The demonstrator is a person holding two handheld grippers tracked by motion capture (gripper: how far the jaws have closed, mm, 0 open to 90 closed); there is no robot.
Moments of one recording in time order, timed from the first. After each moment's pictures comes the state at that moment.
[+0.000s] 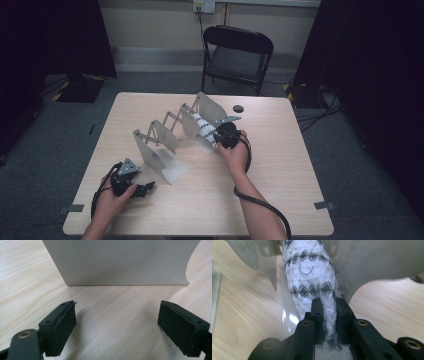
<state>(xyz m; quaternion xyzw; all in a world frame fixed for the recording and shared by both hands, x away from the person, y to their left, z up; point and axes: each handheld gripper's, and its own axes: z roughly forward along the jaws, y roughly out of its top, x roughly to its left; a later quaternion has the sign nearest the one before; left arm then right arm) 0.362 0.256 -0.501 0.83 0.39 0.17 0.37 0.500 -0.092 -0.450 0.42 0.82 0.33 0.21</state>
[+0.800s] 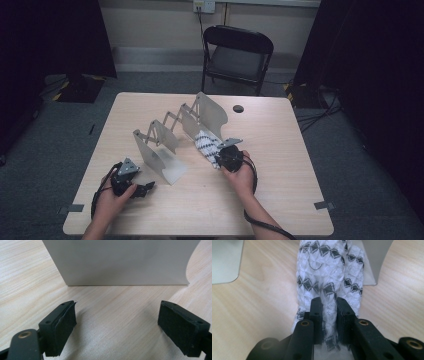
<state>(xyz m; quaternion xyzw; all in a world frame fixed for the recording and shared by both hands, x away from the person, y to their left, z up) 0.362 0.256 -0.501 0.83 0.39 0.17 0.37 0.443 -0.107 -0.483 0.38 0.85 0.32 0.18</state>
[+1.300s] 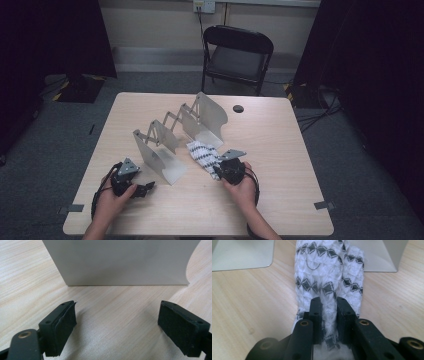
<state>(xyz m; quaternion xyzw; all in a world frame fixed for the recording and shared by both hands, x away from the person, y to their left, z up) 0.362 0.256 -0.501 0.83 0.39 0.17 0.37 0.405 -0.109 -0.489 0.36 0.85 0.36 0.17</state>
